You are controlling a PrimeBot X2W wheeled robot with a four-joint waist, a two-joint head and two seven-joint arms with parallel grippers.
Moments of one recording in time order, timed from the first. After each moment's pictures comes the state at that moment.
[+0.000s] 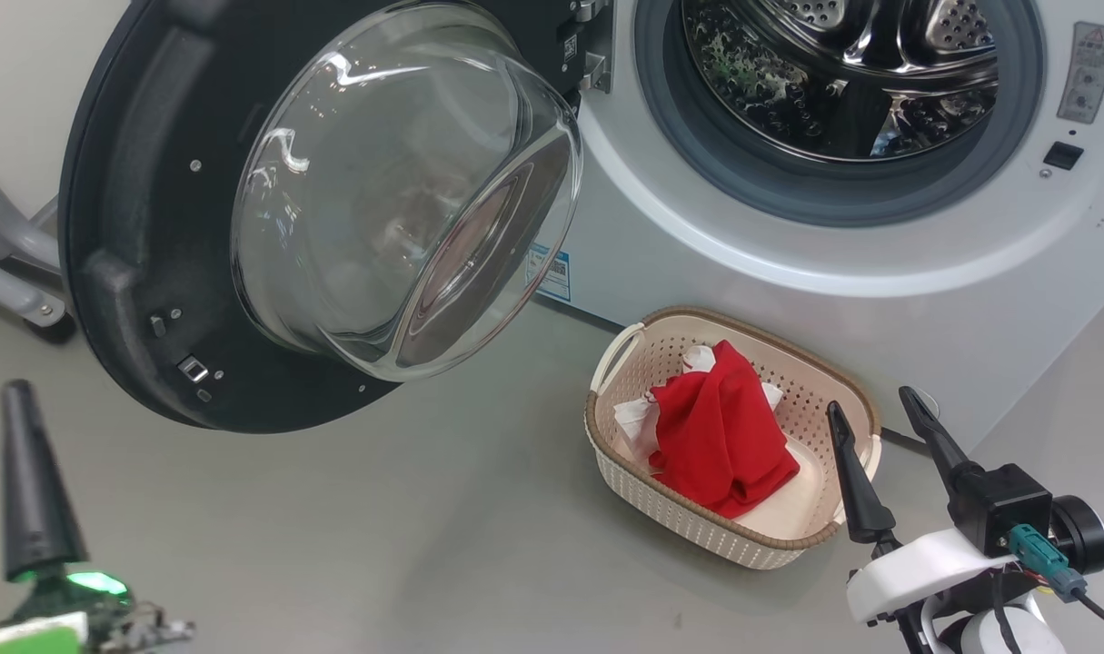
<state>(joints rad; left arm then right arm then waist) 0.18 0.05 0.00 -0.52 -1.45 -0.09 -0.26 0.06 -0.15 0.21 0.01 0.23 -0.03 -0.14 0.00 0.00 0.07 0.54</state>
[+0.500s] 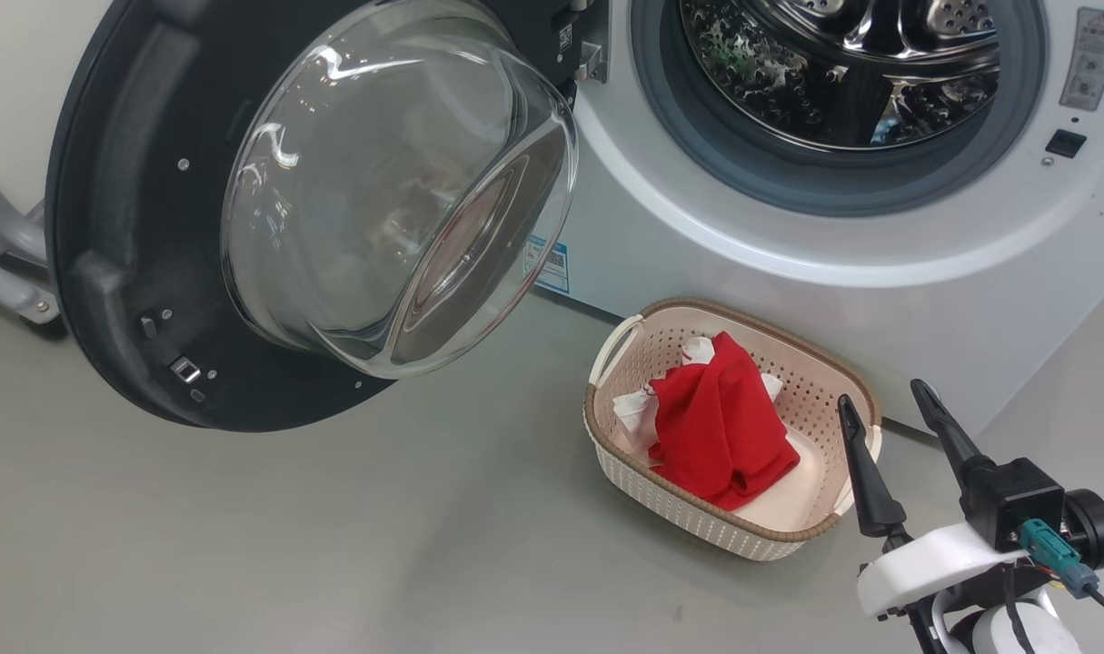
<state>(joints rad) -0.01 0.25 0.38 -0.23 -1.70 0.00 -0.15 0.06 -0.17 0.20 -0.01 0.22 -0.04 -0.13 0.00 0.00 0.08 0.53</state>
